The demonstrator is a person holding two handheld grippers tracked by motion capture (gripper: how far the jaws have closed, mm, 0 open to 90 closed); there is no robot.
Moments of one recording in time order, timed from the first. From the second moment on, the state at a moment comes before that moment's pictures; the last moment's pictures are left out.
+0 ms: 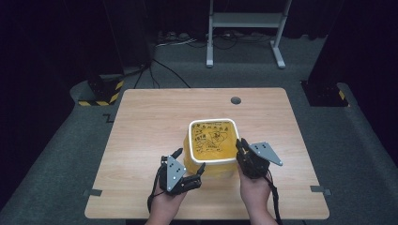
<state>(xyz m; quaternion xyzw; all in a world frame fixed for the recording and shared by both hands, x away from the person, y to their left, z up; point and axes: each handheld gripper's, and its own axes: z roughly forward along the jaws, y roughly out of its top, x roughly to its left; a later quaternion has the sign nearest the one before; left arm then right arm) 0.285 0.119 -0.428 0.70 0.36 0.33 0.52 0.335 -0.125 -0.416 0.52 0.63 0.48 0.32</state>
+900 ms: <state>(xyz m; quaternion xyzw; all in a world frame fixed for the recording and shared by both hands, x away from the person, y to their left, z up) 0.352 0.138 -0.431 0.68 0.42 0.34 0.49 0.358 -0.138 -0.407 0.48 0.65 0.51 0.29</state>
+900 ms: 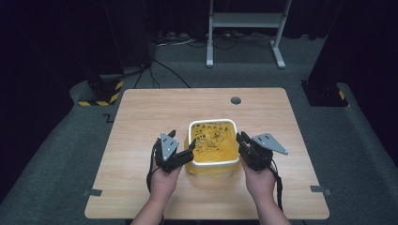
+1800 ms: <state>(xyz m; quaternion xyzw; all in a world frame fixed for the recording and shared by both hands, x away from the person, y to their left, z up) 0.341 0.159 -0.424 0.62 0.45 0.37 0.52 0.361 -0.162 -0.415 0.49 0.64 0.50 0.32</state>
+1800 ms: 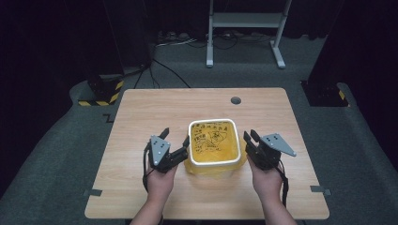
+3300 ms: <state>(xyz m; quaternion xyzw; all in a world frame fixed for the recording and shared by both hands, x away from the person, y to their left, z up) 0.365 0.273 -0.530 0.74 0.55 0.23 0.31 0.382 -0.264 -0.524 0.50 0.76 0.33 0.23</state>
